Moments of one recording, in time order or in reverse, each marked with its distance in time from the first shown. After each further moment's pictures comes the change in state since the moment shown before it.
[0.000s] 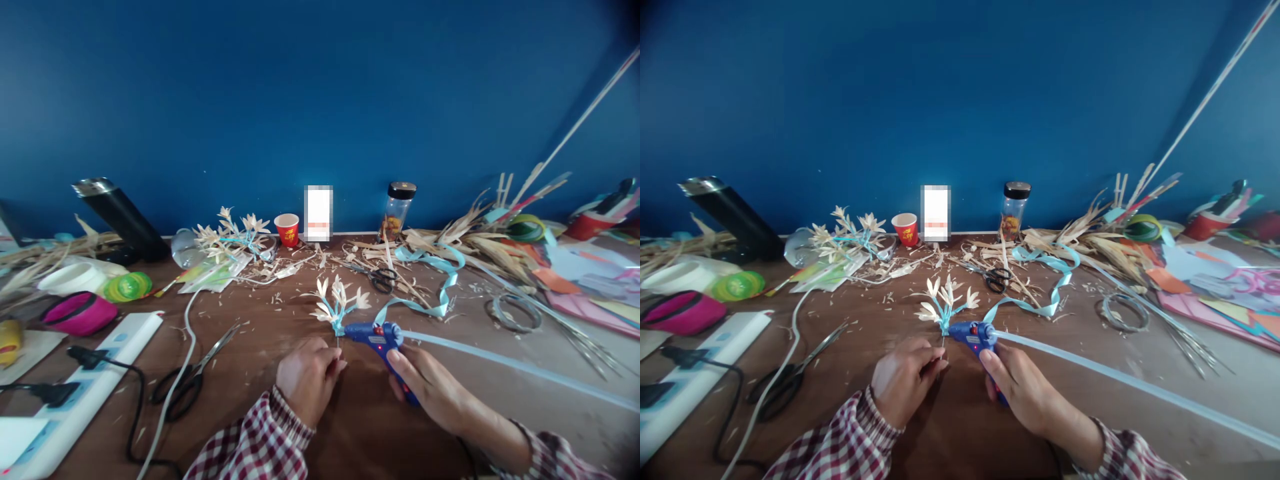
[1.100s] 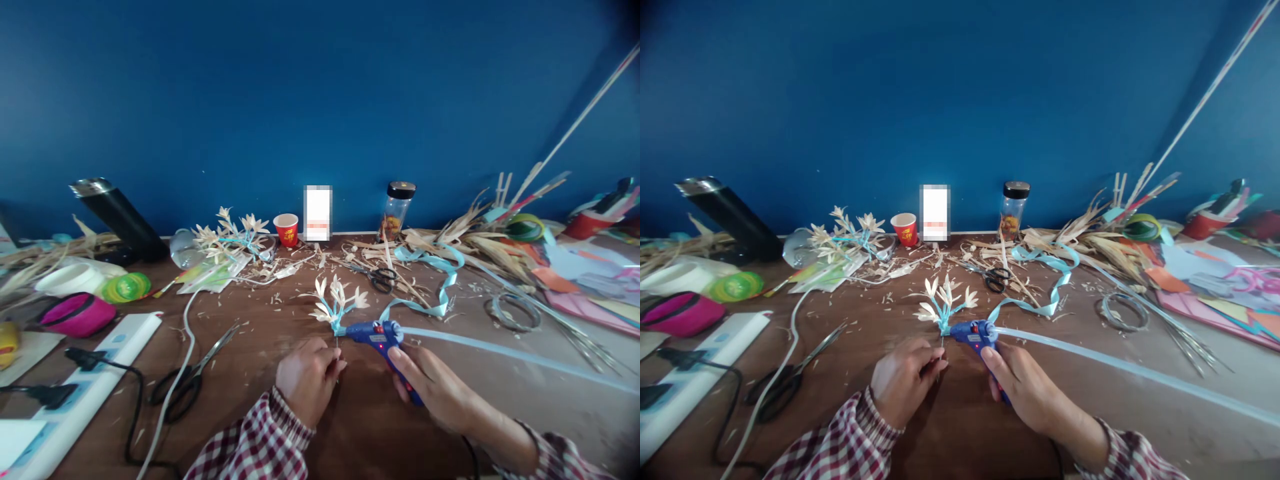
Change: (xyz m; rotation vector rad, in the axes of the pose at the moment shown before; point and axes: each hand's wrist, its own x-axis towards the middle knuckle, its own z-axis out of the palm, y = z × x) left_hand 0.000 0.000 0.000 0.004 -0.008 -0.005; right_hand 0.001 -0.001 0.000 0.035 0.014 0.020
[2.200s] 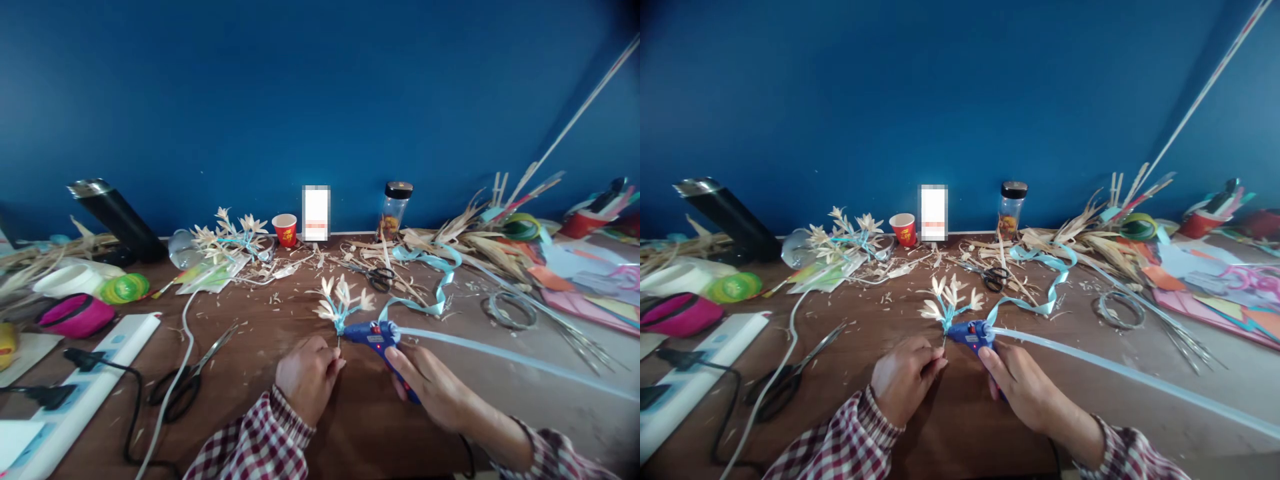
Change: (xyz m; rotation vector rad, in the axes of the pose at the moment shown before) left_hand 0.005 0.005 -0.002 0.064 -0.022 0.011; right_hand -0.003 0.003 -0.002 -0.047 0.007 -0.019
